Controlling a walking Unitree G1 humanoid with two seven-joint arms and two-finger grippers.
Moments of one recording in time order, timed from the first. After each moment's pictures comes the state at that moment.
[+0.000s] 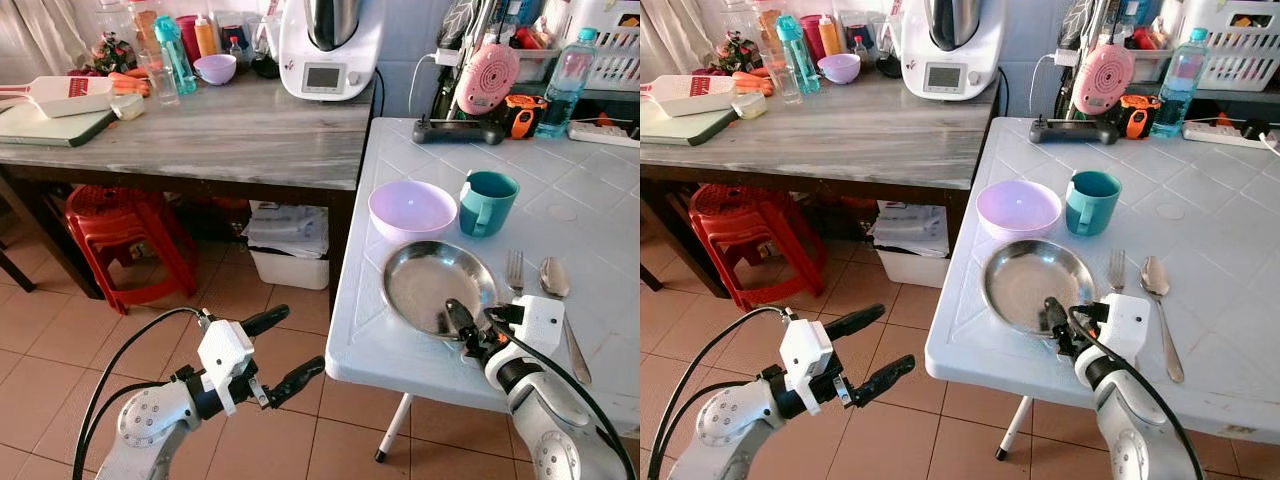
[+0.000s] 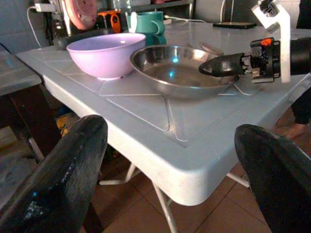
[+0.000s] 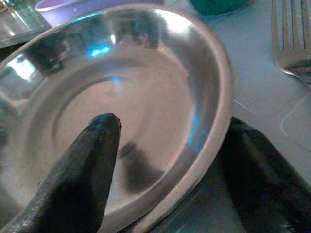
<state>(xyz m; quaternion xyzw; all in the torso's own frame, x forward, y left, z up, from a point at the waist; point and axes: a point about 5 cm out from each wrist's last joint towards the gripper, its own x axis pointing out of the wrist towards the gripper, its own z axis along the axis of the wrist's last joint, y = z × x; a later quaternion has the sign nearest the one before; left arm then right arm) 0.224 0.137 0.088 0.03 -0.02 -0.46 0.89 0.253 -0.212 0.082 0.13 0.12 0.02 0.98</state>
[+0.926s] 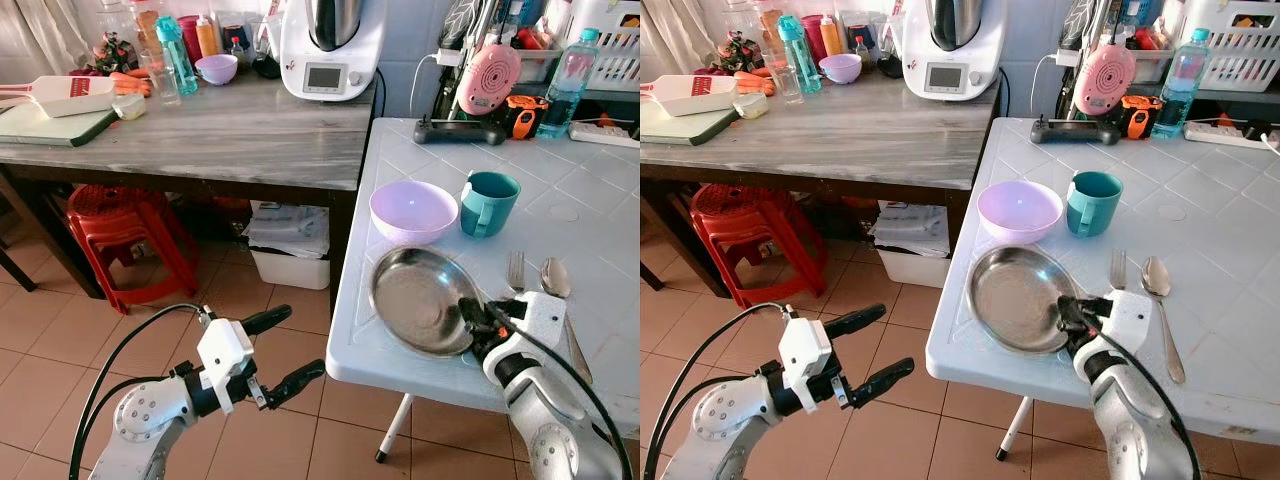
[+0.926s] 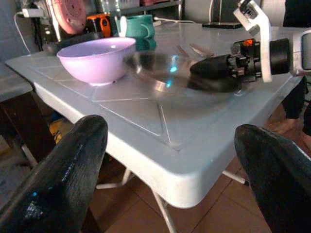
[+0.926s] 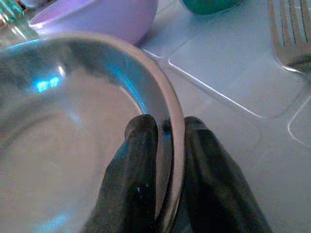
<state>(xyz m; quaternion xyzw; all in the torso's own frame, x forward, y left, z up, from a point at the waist) 0.225 0.137 0.096 0.04 -0.03 -0.49 0.87 0.260 -0.211 0.083 0.17 0.12 0.01 0.98</state>
